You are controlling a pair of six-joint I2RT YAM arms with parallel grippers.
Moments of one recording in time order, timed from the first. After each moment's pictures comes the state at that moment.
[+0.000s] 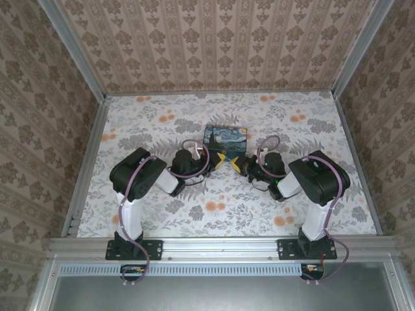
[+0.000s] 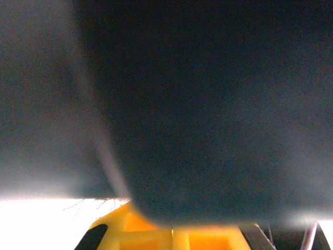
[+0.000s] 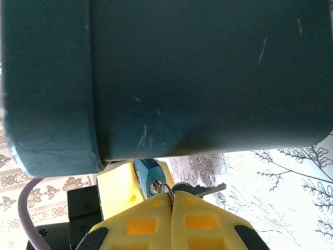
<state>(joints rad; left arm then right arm) -0.68 2.00 0.64 1.18 0.48 -1.42 0.38 1.85 0.43 1.15 -0.50 1.49</state>
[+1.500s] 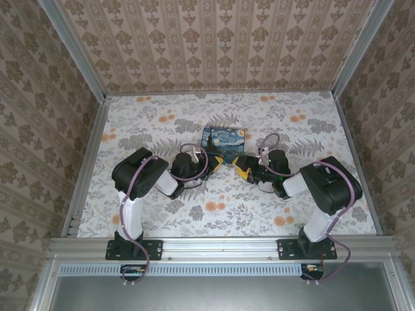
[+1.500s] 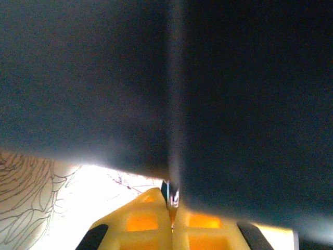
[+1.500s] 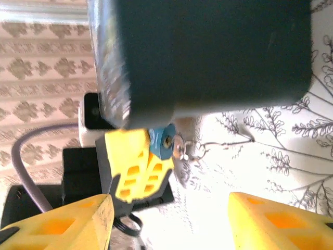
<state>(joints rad) -0.67 2.03 0.60 1.18 0.44 -1.43 0.32 1.68 0.42 0.81 -0.63 1.17</state>
